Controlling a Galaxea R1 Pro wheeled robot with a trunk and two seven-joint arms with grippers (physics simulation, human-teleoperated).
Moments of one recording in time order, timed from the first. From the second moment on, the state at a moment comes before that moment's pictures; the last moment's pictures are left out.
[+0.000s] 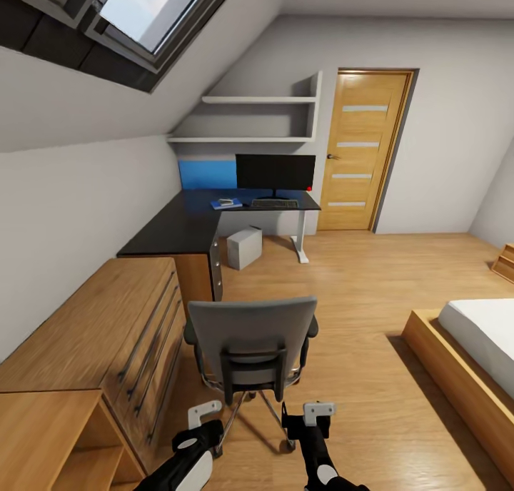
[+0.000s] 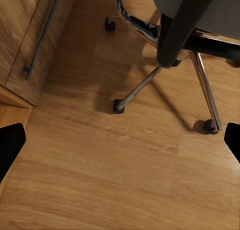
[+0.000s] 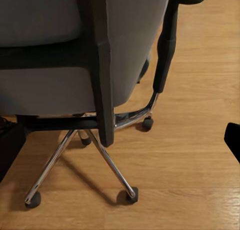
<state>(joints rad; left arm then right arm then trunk) -0.47 -0.12 -0.48 -0.46 0.66 0.01 0.47 -0.50 0.12 0.82 -0.26 -0.60 -0.50 -0.33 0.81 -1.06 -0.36</state>
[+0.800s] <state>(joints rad) -0.47 -0.11 -0.48 -0.46 0.66 0.01 0.47 -0.50 0.12 0.82 -0.26 -0.59 -0.50 -0.33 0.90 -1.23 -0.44</state>
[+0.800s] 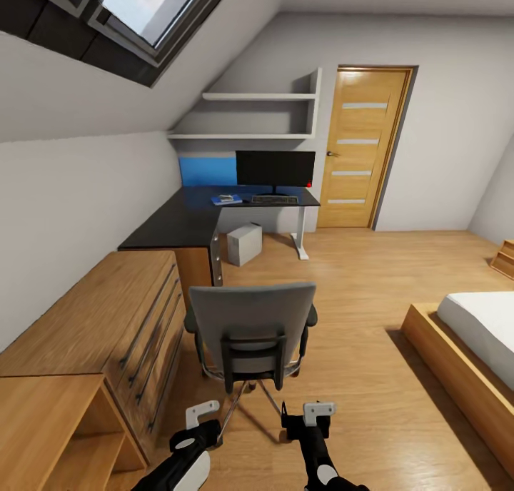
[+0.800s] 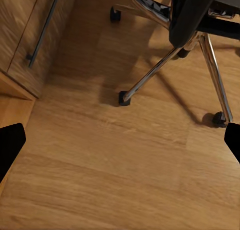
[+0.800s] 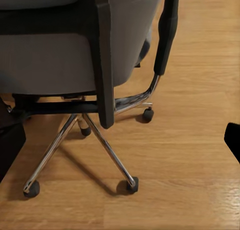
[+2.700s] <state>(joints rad) -0.48 -0.11 -0.49 -0.51 0.66 0.02 0.47 -0.56 0.11 0.80 -0.23 -0.60 -0.39 -0.21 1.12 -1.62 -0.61</state>
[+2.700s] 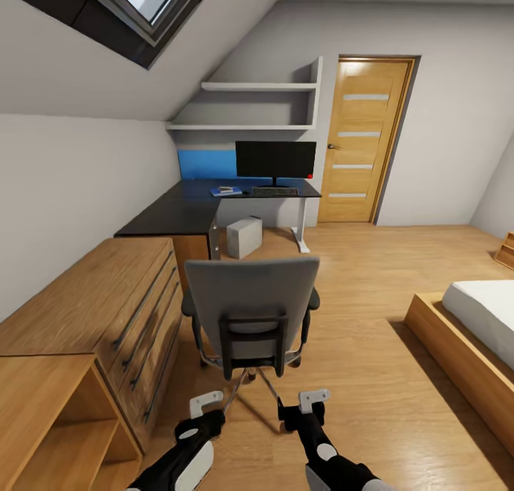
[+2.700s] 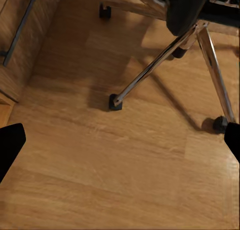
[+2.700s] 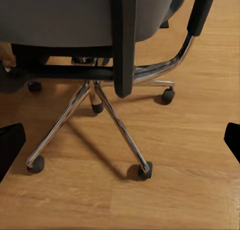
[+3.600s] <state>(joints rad) -0.50 -0.11 -0.50 -0.46 0.65 0.00 0.47 -0.56 0.11 0.81 -0.23 -0.59 -0.47 -0.20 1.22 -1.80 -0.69</state>
